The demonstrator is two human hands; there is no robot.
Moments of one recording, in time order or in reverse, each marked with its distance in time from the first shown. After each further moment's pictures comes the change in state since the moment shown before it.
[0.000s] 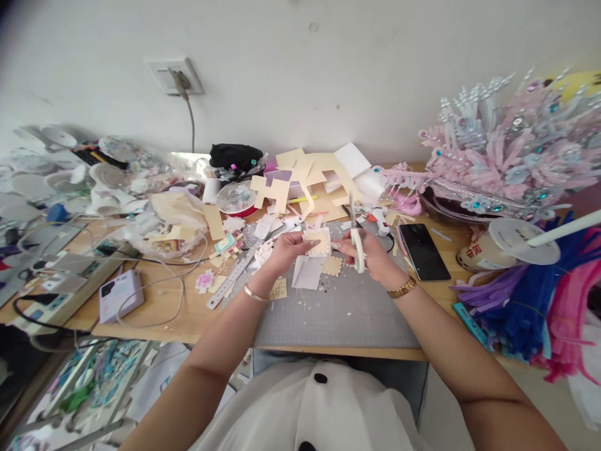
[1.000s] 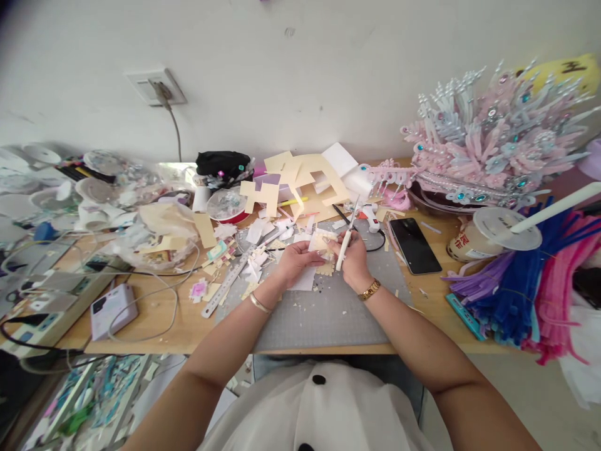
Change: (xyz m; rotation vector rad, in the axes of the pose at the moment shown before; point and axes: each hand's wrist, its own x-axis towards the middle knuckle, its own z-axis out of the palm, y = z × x) left_hand -0.005 -0.016 0.034 -0.325 -0.028 -0.216; right_hand 0.013 0.041 0.031 0.255 0.442 -0.145
